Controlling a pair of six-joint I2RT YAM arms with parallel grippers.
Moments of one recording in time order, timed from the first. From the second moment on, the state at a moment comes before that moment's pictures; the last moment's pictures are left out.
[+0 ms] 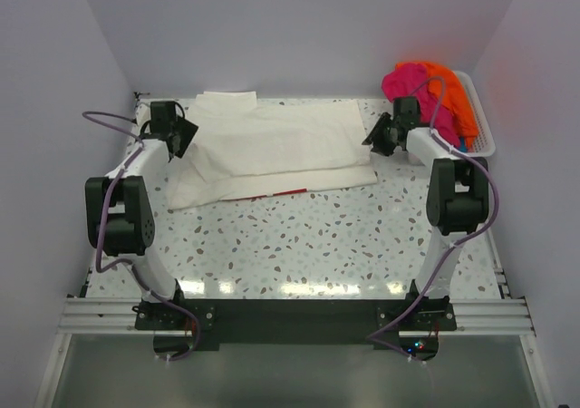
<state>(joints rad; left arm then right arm) 0.04 1.78 1.26 -0.21 -0.16 -1.00 0.05 1.99 1.45 -0.34 -0.12 0.66</state>
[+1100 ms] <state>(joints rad) 0.06 1.45 0.72 -0.42 -0.34 -1.20 0.83 2.52 2.23 -0.31 -0.04 0.21</state>
